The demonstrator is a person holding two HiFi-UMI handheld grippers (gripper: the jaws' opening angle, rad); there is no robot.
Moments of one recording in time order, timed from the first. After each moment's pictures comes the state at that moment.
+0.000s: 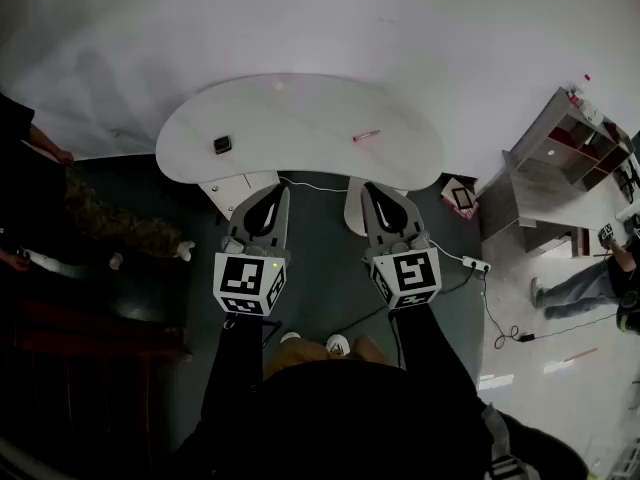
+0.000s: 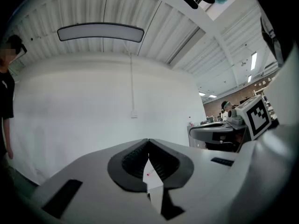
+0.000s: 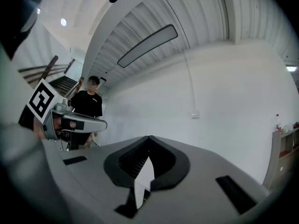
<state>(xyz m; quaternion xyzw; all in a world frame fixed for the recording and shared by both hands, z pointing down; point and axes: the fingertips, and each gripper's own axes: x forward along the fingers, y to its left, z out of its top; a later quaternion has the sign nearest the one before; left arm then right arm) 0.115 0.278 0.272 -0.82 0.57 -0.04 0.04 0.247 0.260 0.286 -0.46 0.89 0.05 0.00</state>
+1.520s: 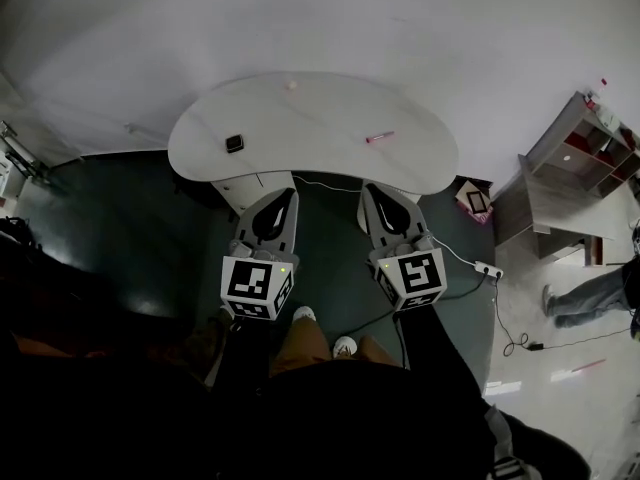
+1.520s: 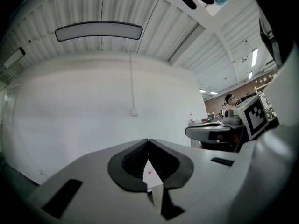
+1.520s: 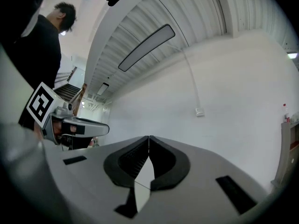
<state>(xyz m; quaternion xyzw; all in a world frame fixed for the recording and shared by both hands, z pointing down) 0.117 0.272 0.280 -0.81 0.58 -0.05 0.04 0.233 0.249 0.289 -0.42 0.90 0.02 0.03</state>
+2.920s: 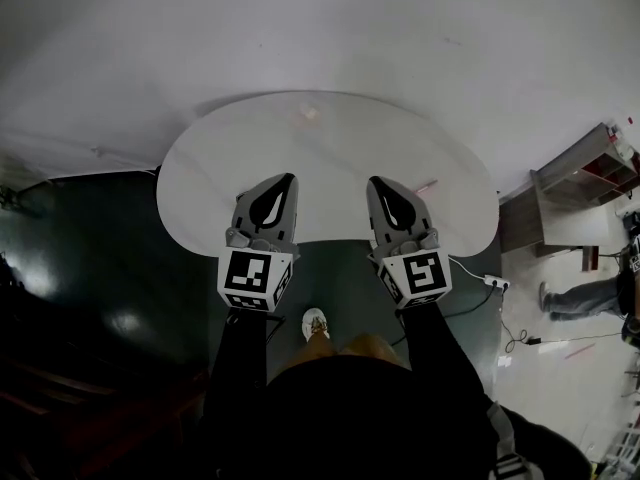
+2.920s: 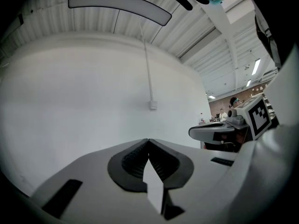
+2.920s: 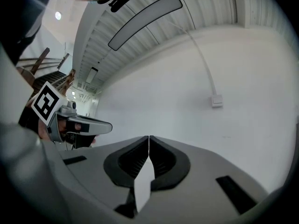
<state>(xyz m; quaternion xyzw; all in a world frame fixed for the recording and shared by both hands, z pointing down) -0.065 0.007 0.300 -0.85 0.53 -0.04 0.02 0.058 0.006 0.310 -0.47 0.88 0.03 -0.01</state>
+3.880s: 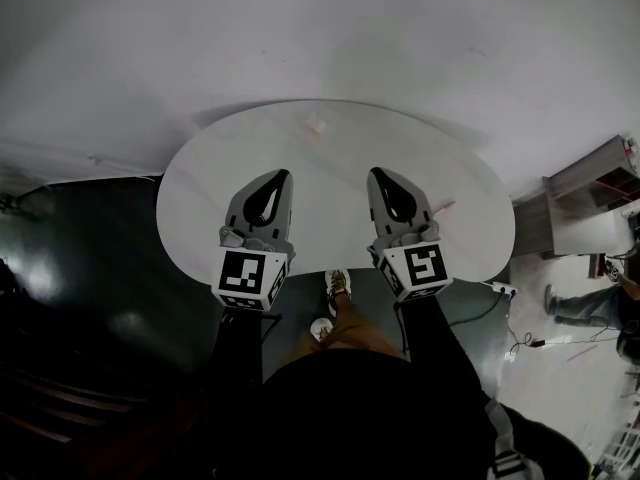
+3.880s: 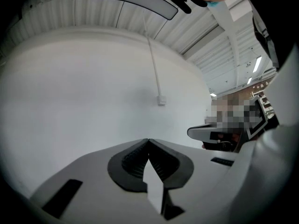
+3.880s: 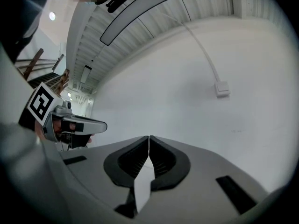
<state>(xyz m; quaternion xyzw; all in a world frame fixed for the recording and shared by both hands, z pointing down) -0.103 -0.084 0.317 -0.84 0.53 -0.05 0.02 0.029 -0.095 0.332 -0.48 0.88 0.01 0.00</state>
